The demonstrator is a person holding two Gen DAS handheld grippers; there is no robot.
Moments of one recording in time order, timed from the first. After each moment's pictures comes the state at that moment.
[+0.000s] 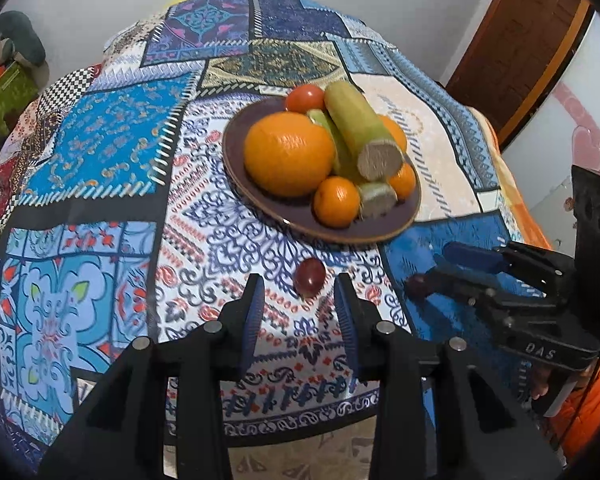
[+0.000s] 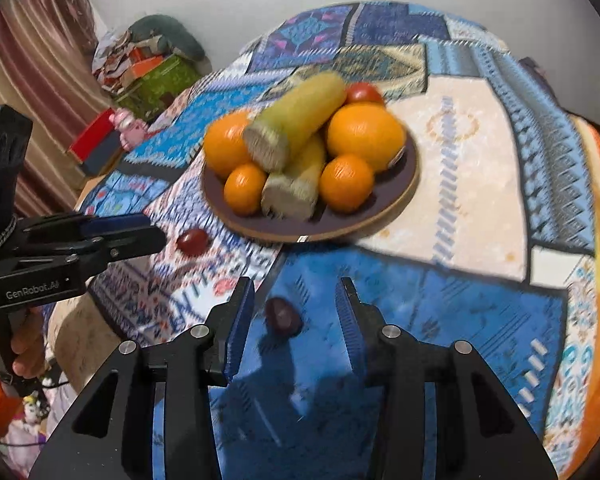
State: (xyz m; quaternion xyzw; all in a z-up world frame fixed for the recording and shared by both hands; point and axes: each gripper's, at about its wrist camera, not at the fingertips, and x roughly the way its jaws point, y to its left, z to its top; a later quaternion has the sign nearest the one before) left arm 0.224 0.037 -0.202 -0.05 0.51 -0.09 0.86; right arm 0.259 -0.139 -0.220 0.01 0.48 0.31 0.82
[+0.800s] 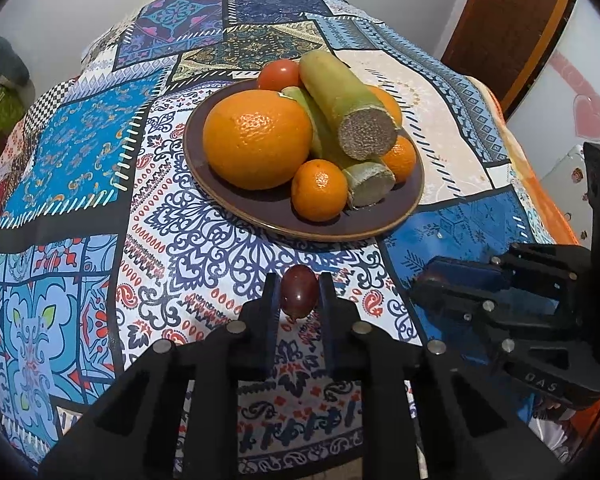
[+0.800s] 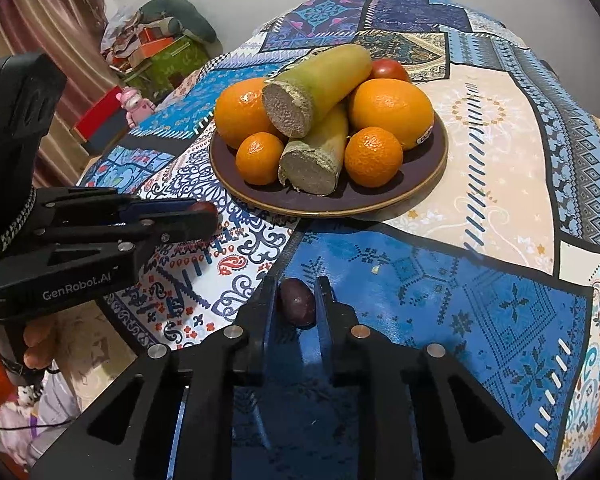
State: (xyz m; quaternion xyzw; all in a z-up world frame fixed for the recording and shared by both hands) left arm 0.241 0.013 -0.224 -0.01 0.52 -0.11 0.85; right arm 0.256 -0.129 -0.230 -0.01 0.48 0.31 0.82
